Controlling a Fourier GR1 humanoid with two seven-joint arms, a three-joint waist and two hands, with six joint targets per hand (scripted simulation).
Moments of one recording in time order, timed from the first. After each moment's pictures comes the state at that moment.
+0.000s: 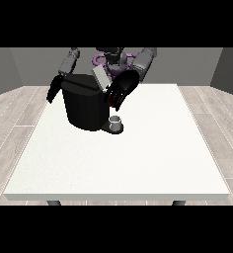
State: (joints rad) left arm -1.31 0.56 0.09 -0.63 -0.92 -0.21 -0.29; right arm -0.51 -0.07 -0.04 -1.29 0.22 -0.23 0.02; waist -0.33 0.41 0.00
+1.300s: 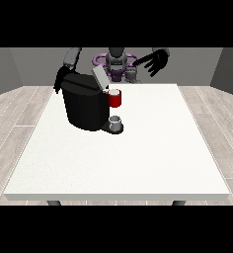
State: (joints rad) left arm -0.89 0.13 0.32 -0.68 -0.53 -0.25 -0.31; right arm -0.21 -0.10 -0.16 -1.09 0.13 -0.20 -0.07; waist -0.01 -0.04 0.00
